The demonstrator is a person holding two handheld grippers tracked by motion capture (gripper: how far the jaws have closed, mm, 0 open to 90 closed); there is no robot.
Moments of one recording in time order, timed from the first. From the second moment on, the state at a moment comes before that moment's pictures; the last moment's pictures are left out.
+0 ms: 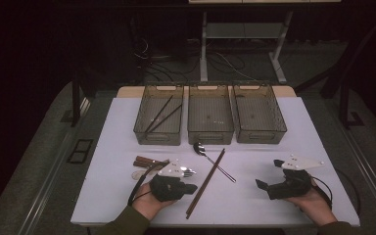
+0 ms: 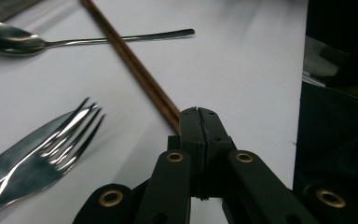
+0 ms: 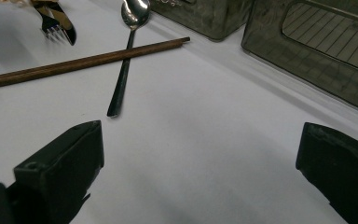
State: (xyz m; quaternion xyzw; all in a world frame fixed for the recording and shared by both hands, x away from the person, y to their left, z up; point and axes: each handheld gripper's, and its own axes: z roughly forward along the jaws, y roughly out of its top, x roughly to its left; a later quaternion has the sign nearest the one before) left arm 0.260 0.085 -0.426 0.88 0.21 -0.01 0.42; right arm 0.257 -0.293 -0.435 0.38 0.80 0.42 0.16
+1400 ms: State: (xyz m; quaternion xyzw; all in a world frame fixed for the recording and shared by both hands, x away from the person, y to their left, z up) left arm 0.240 0.057 -0.442 0.92 0.16 -0.05 0.35; right arm 0.257 -0.294 -0.434 0.38 0.80 0.43 0.16
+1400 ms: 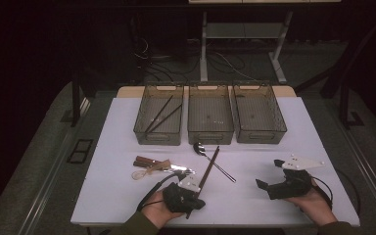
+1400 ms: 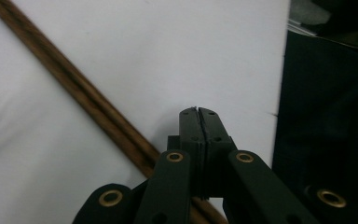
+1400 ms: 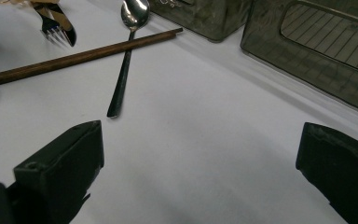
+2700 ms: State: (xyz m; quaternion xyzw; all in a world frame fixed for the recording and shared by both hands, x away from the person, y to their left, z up) left arm 0.233 0.099 -0.432 0.93 0.20 -0.01 0.32; right arm 0.258 -0.294 -0.434 0.38 0.80 0.43 0.16
